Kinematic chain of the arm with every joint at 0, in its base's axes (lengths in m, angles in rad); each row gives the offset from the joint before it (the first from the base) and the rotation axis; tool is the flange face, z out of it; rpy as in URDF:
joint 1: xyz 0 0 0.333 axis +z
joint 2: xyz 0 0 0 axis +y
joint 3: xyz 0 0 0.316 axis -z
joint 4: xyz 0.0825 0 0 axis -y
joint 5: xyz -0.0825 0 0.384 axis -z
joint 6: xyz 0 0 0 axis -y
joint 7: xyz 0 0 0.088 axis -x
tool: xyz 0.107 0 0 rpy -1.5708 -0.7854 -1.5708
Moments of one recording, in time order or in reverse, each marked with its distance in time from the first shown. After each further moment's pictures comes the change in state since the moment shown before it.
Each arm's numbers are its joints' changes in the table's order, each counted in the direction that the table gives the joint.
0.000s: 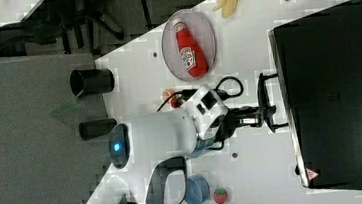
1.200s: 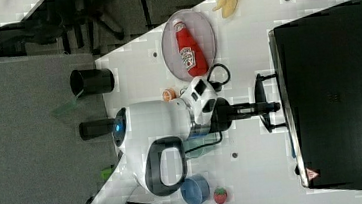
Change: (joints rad) arm 0.023 0.070 -0.067 -0.020 0.225 0.043 -0.103
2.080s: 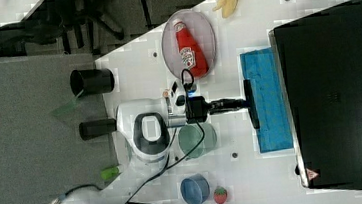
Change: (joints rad) arm 0.170 0.232 -0.155 -0.008 0.409 -0.003 -0.600
